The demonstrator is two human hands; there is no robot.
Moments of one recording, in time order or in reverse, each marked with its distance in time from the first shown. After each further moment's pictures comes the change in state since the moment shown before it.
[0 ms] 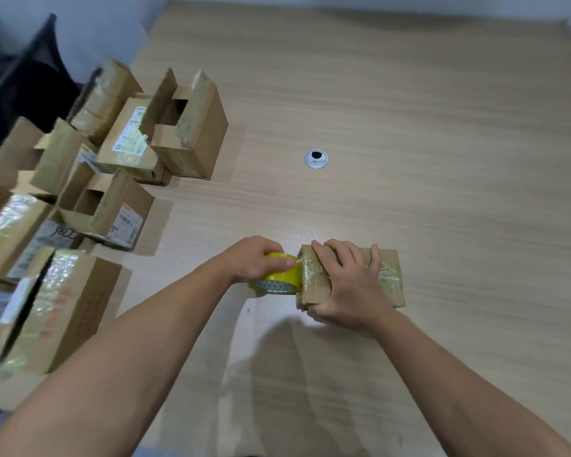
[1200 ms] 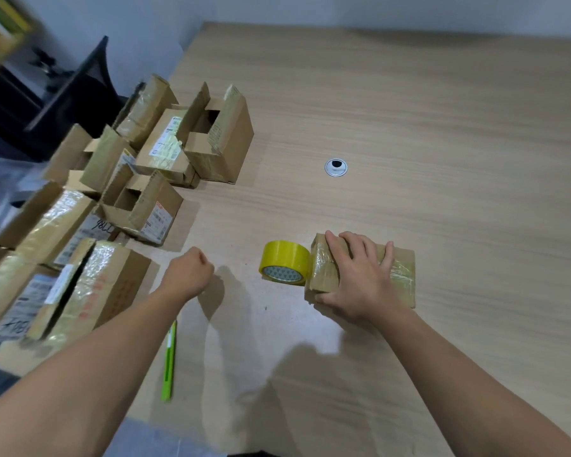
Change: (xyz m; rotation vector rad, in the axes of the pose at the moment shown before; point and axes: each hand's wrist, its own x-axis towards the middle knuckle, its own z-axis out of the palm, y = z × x) left_hand -0.074 -0.092 -0.034 0.166 0.483 -0.530; right_hand 0.011 -0.023 -0.025 -0.032 -0.058 0.044
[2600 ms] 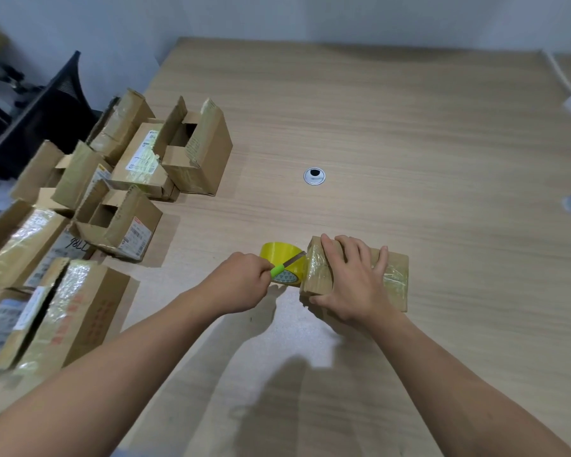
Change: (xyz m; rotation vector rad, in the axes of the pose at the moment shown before) left_hand -0.075 0.115 -0.010 0.158 -0.197 0.578; right_hand -0.006 0.009 -0.016 0.010 -0.011 0.108
